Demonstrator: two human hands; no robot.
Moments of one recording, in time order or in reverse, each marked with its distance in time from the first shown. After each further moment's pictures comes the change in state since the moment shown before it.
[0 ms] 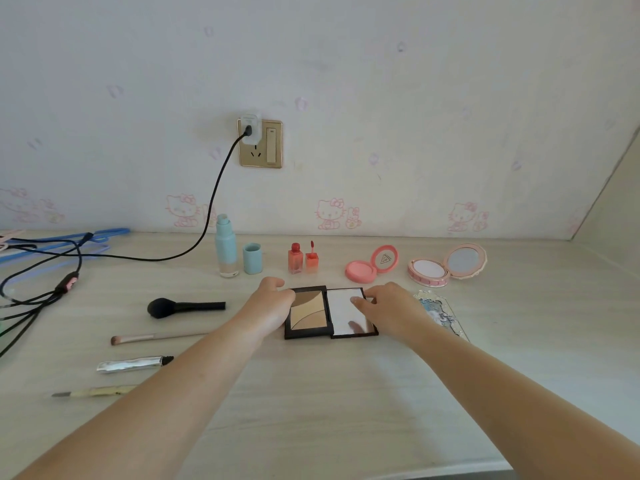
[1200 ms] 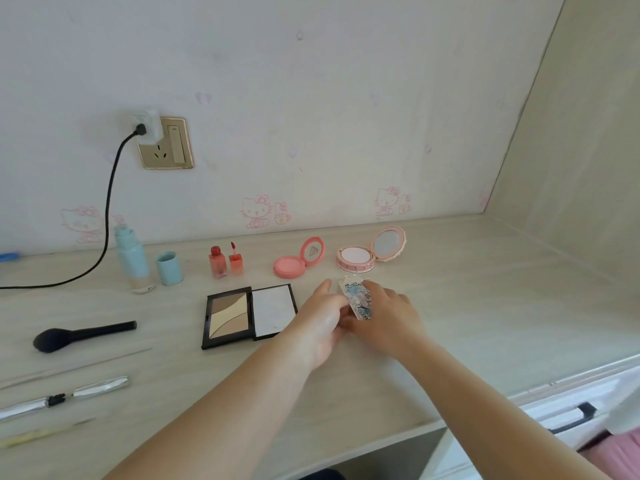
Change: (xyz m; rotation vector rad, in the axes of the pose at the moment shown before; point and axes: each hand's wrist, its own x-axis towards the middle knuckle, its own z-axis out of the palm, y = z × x) left_hand -0.076 0.067 0.152 -0.619 -0.507 -0.070; right_hand -0.047 0.087 -0.020 -0.035 0.210 0.157
